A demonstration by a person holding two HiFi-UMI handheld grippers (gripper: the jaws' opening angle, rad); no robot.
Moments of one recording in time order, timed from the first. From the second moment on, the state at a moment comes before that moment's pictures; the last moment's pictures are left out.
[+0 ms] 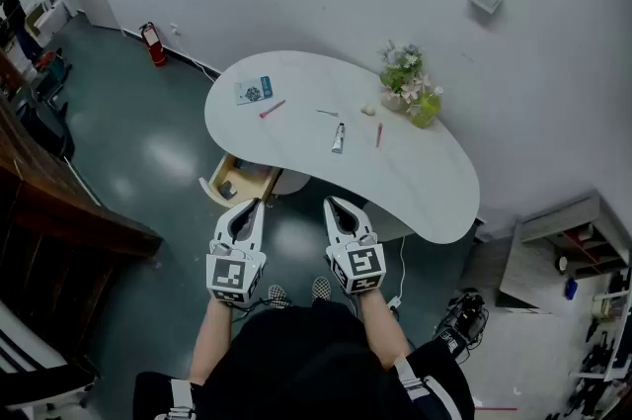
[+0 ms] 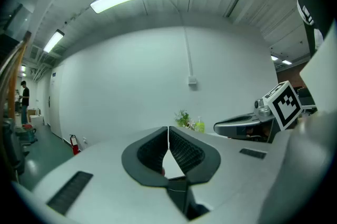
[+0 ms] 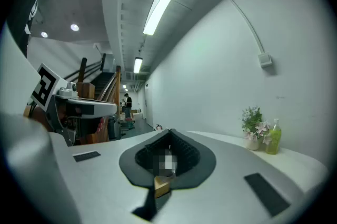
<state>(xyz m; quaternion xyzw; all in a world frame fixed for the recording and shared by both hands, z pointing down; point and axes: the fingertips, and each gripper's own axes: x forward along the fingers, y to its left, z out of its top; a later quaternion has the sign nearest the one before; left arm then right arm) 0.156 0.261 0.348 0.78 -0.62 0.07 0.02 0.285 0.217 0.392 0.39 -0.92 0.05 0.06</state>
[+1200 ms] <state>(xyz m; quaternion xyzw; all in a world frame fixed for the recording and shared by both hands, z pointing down) 0.128 0.195 0.380 0.82 -0.56 0.06 0.03 0.269 0.154 0.424 0.46 -0.88 0.06 0.09</state>
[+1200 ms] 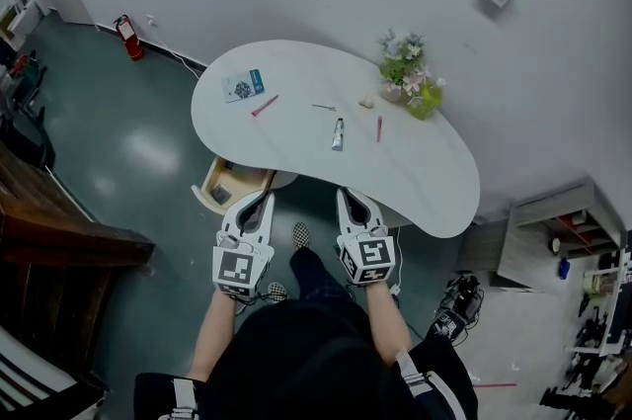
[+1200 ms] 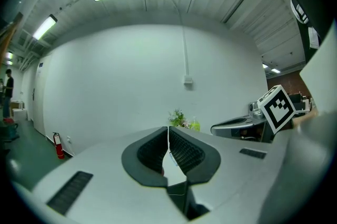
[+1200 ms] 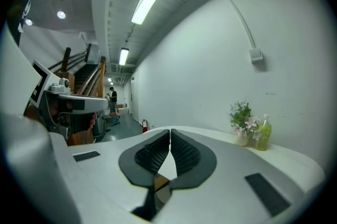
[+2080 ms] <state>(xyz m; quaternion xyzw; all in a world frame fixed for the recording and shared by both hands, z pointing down) 0.148 -0.040 0.476 0.83 -0.52 0.11 0.12 0.277 -0.080 0.513 0.47 -0.86 0.13 0.15</state>
